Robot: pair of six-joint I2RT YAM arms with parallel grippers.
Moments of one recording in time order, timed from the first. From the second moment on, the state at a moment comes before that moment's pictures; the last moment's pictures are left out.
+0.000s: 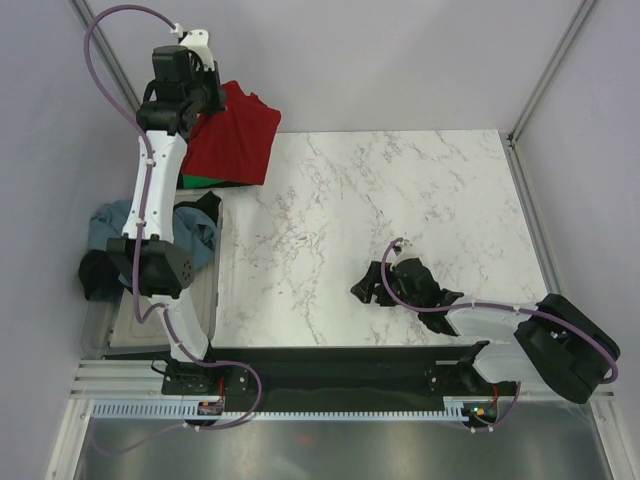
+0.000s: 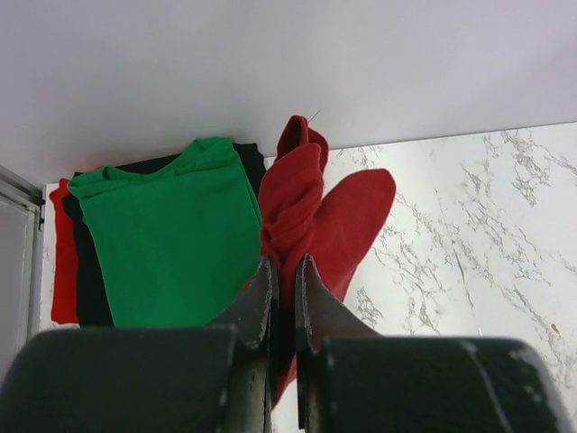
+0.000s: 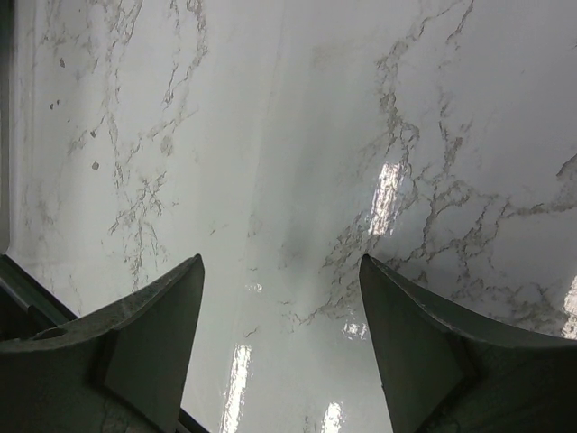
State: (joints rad) left arm -0.06 1.92 2.24 -0.67 0.10 -0.01; right arm 0.73 1.27 0.30 0.38 0.00 0.76
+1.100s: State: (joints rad) left arm 0.11 2.22 2.35 -0.53 0.20 -0.04; right arm 0.73 1.37 0.37 0.42 -0.03 0.76
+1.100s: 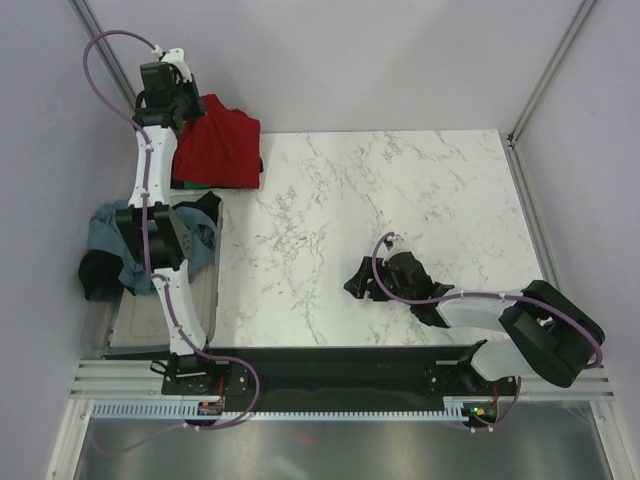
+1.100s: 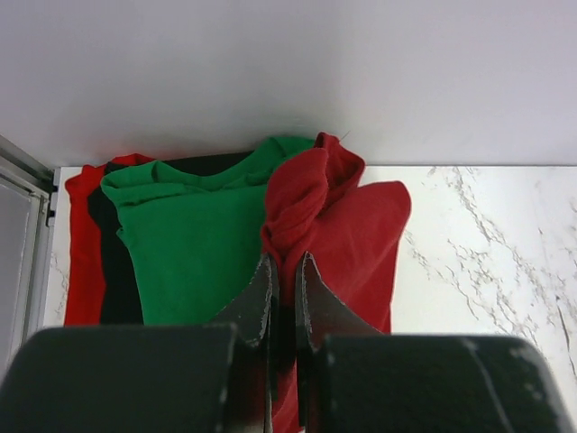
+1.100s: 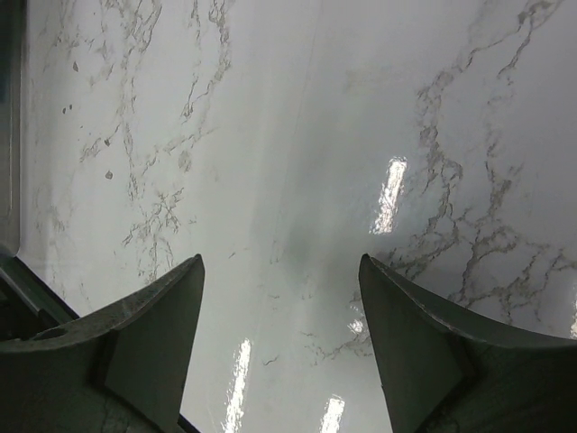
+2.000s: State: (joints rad) left arm 0.28 2.42 2.28 -0.24 0.22 -0.29; right arm 0.73 1.40 0.39 0.42 -0.04 0.76
